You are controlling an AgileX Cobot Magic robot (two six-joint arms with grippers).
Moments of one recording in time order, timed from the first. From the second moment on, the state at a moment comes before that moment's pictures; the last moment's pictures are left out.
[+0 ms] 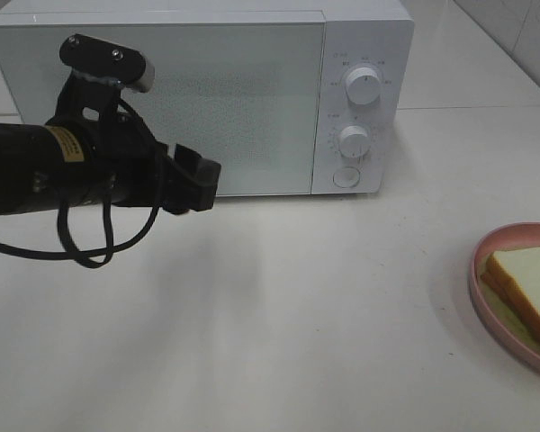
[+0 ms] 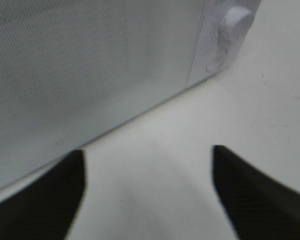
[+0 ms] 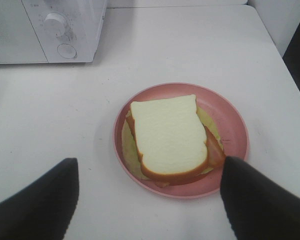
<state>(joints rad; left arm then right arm) -0.66 1.61 -0.73 -0.12 -0.24 0.06 0.06 0.00 -0.50 -0.06 1.04 0.08</state>
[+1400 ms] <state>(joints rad) -0.23 1.16 -0.89 -0.09 1.09 0.04 0.06 0.00 -0.50 -0.06 1.04 0.08</state>
